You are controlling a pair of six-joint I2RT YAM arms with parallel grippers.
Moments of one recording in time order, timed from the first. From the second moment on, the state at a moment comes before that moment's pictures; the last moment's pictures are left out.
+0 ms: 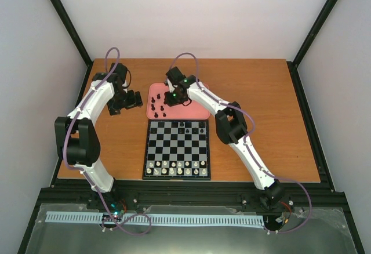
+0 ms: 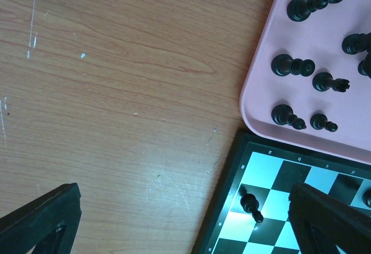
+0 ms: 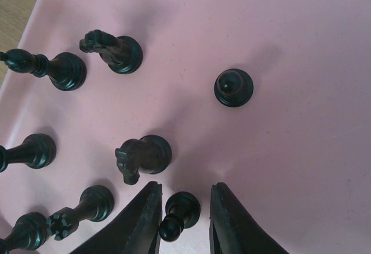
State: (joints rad) left arm -0.09 1.71 1.45 -1.08 0.05 -0.43; right arm 0.67 2.65 2.44 -0.88 -0.20 0.25
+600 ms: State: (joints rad) left arm -0.09 1.72 1.45 -1.08 0.05 -0.43; right arm 0.67 2.65 2.45 -0.88 -0.18 0.25
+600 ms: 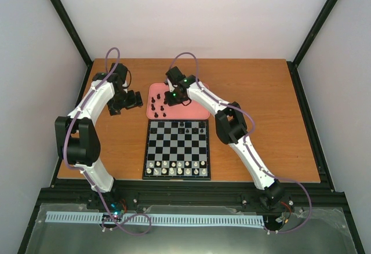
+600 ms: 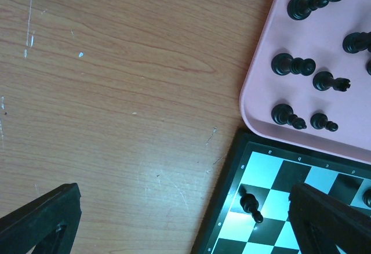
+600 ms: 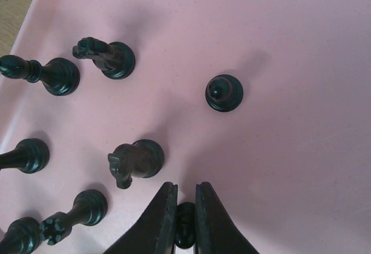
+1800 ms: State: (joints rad) left arm -0.09 1.69 1.44 -1.07 0.08 -0.43; right arm 0.85 2.12 1.75 -0.81 -0.19 0.28
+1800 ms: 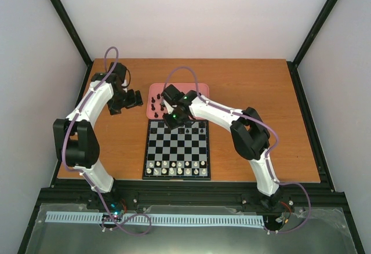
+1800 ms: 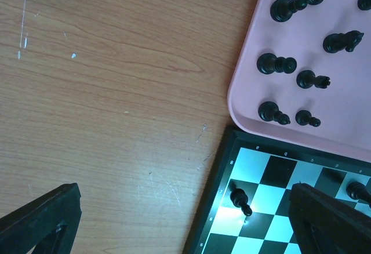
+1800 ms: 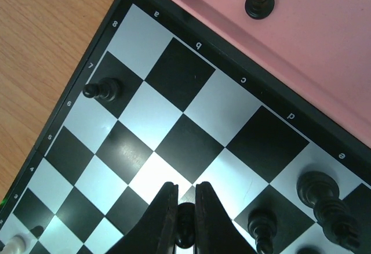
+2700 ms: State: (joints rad) left arm -0.09 1.69 1.44 -1.07 0.08 -0.43; right arm 0.84 2.19 1.75 -0.81 -0.17 0.28
